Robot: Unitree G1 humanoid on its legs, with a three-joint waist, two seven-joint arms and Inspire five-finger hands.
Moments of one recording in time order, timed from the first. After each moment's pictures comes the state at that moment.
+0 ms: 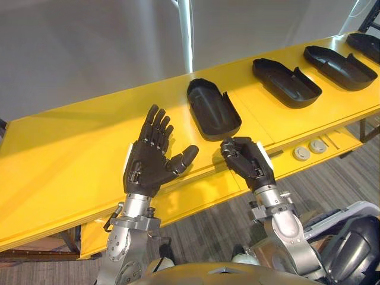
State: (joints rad) left arm 0.39 0.21 -0.30 -0.41 -0.54 -0.35 -0.02; right arm 0.20 -0.27 0.27 -0.15 0.16 -0.18 -0.06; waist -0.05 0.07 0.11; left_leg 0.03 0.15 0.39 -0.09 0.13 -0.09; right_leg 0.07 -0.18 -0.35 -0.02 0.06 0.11
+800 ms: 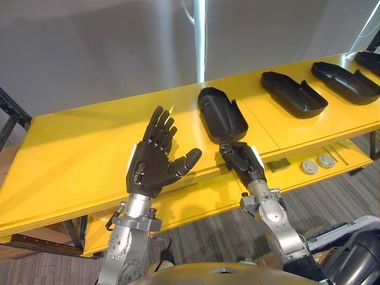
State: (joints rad) left arm 0.39 0.21 -0.30 -0.40 -0.54 -0.35 -0.06; right arm 0.06 -0.24 0.27 0.05 0.16 -0.12 -0.14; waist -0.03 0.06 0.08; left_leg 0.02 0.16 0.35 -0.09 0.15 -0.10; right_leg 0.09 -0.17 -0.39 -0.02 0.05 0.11
